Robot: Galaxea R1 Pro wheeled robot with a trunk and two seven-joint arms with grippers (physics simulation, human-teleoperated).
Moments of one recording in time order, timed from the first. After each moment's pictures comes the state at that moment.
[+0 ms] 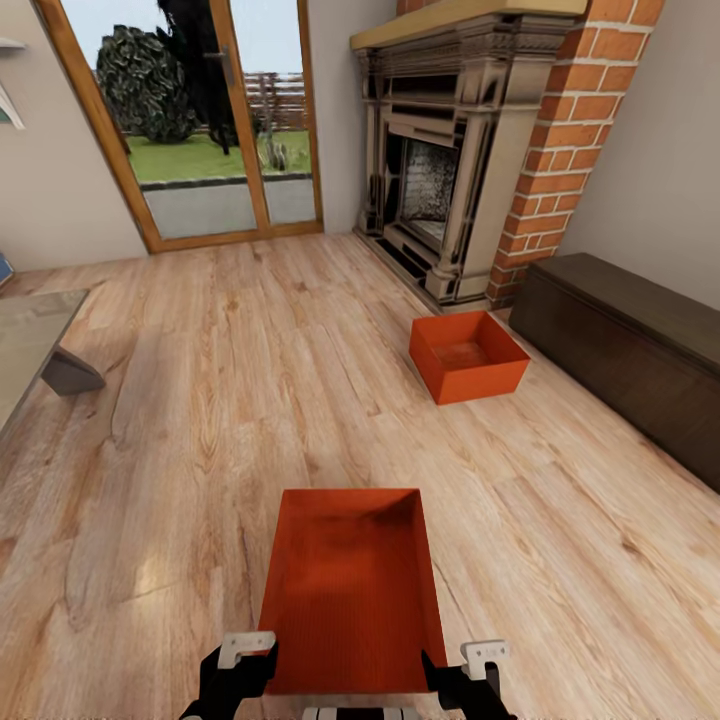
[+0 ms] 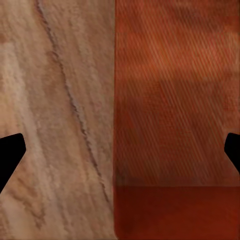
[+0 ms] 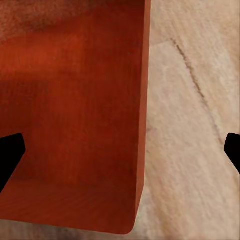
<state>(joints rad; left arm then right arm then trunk) -0.14 -0.03 -0.06 -0.86 0.06 0.03 0.05 -0.18 0.04 0.10 -0.69 -0.07 -0.15 0.08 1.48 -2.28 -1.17</state>
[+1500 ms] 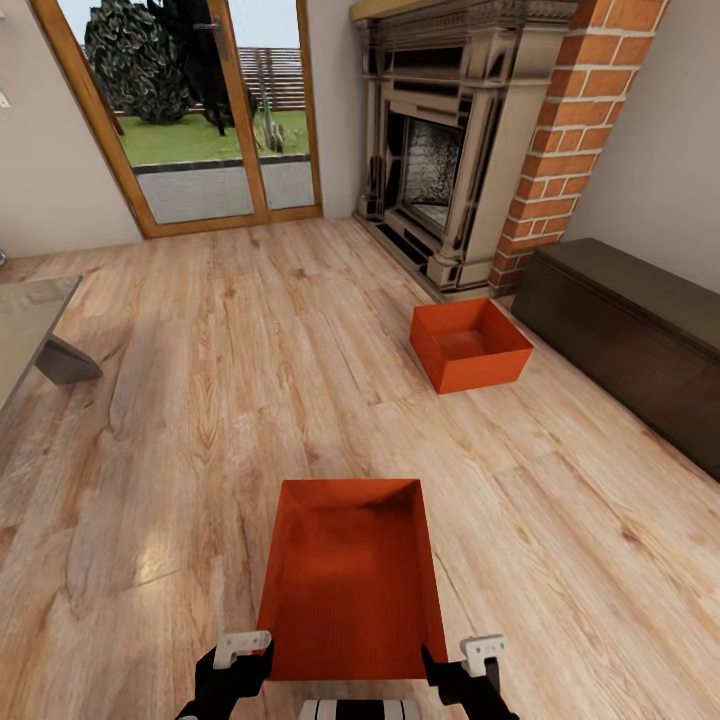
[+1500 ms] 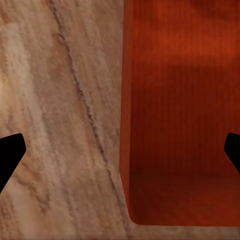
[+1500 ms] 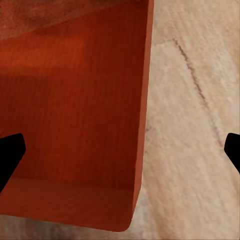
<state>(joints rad) -0.14 -0.03 -0.04 -0.86 0.05 0.02 0.05 -0.19 0.04 0.10 -0.69 -0.04 -0.21 0.08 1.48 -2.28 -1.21</state>
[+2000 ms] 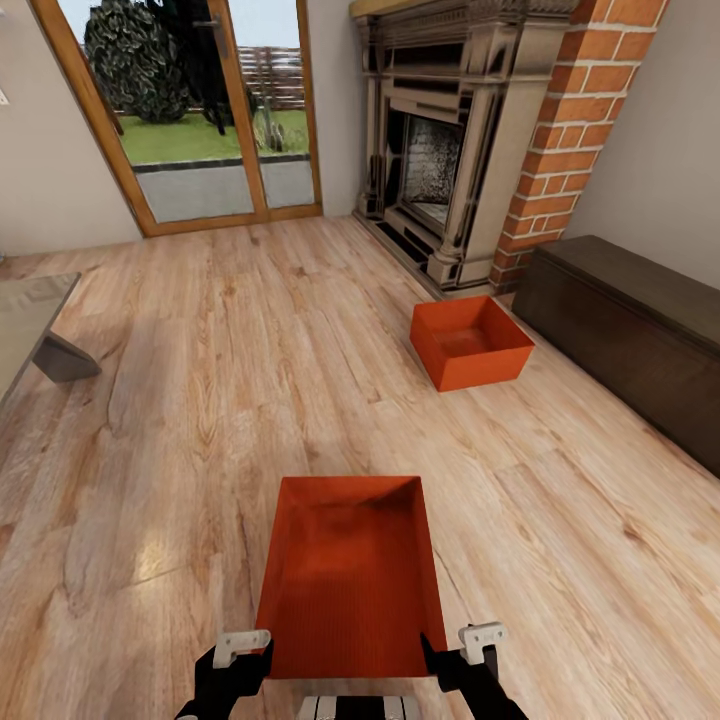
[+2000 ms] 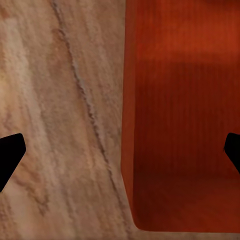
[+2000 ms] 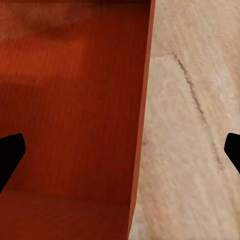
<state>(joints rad) -0.14 -0.03 -0.04 -0.86 0.05 0.02 0.05 -0.20 0.04 0.10 -0.72 0.00 -0.21 0.07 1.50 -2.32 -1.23</state>
